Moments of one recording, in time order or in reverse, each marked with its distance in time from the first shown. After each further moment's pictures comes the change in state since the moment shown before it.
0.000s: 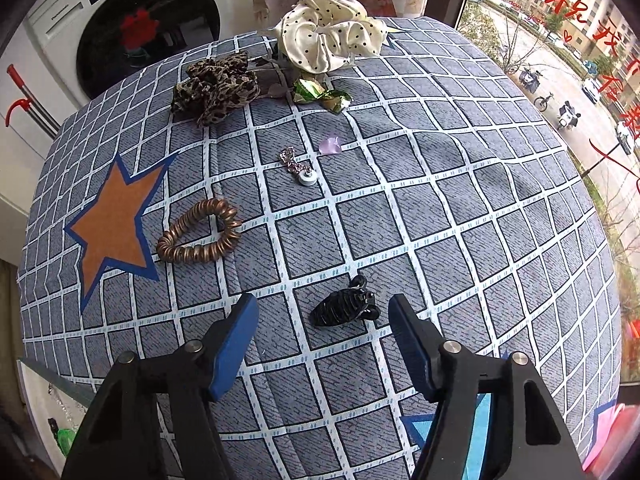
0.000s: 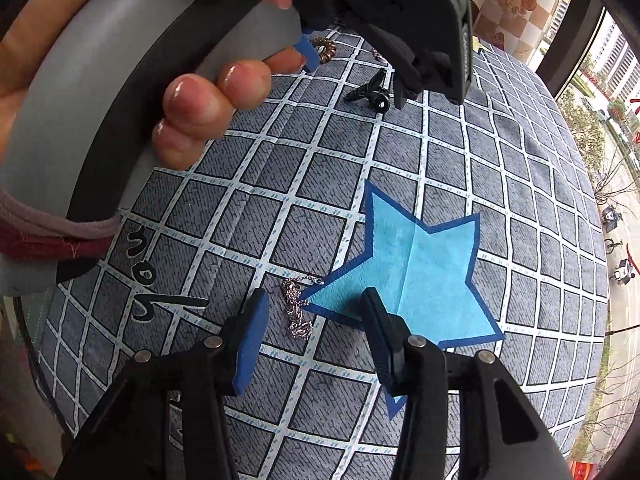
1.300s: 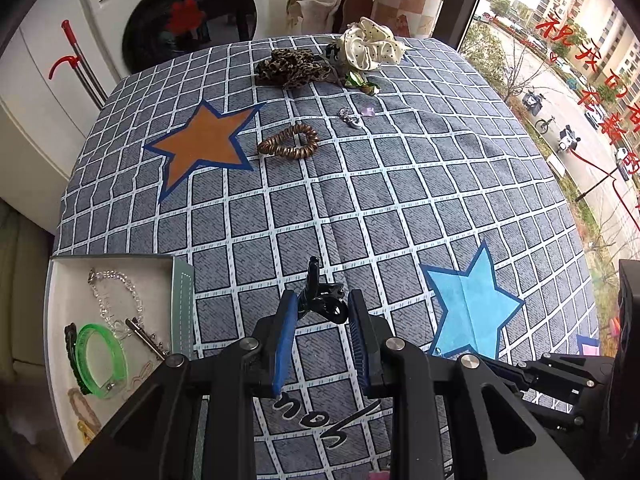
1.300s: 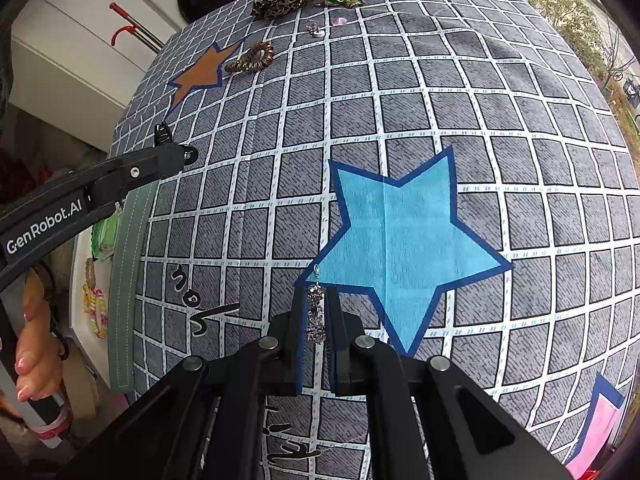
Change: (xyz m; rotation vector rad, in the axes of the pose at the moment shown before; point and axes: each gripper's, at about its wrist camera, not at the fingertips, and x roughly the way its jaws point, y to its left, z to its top) left arm -0.095 0.051 -0.104 -0.091 -0.040 -0.029; right arm -0.009 -0.057 0.003 0.360 0.107 0.245
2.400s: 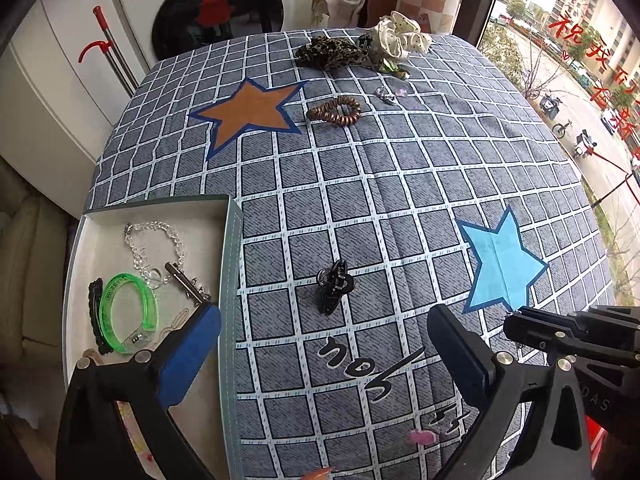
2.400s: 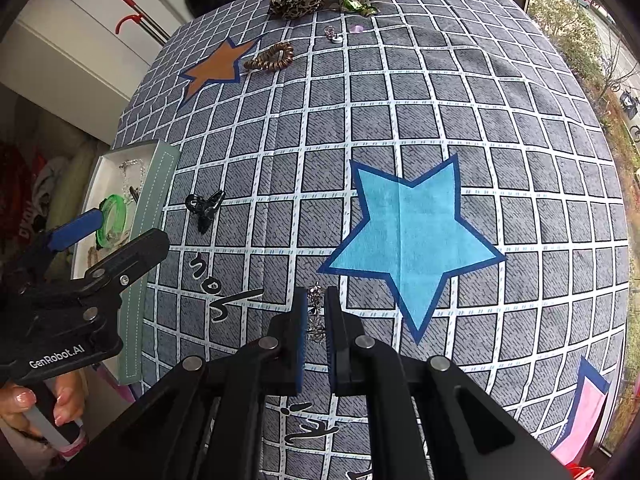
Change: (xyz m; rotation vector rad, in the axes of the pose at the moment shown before) left arm -0.004 0.021 -0.039 0.001 -0.003 0.070; right arm -0.023 0.012 -0.001 -0.016 0.012 -0.049
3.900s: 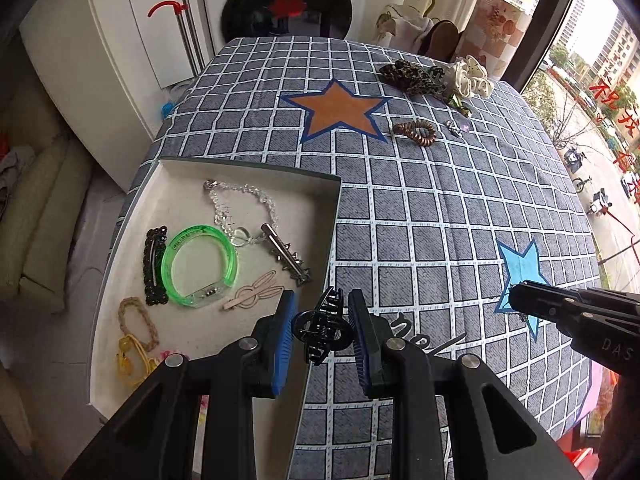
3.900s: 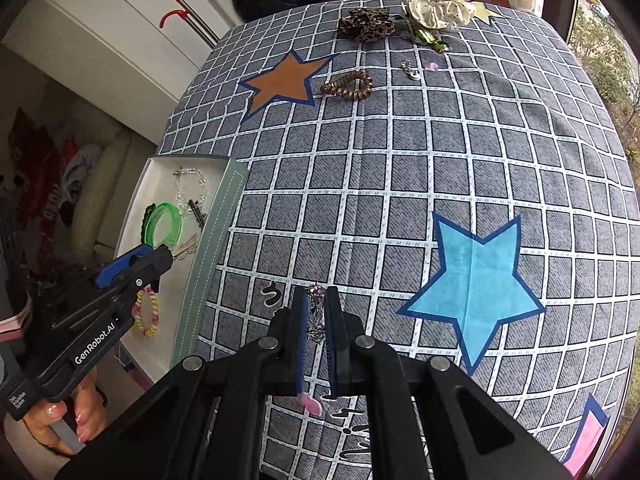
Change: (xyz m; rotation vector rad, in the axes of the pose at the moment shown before) left arm -0.042 0.087 -0.034 -0.231 -0.034 0.020; right arm -0.010 0.063 0.027 -0.117 -0.018 0.098
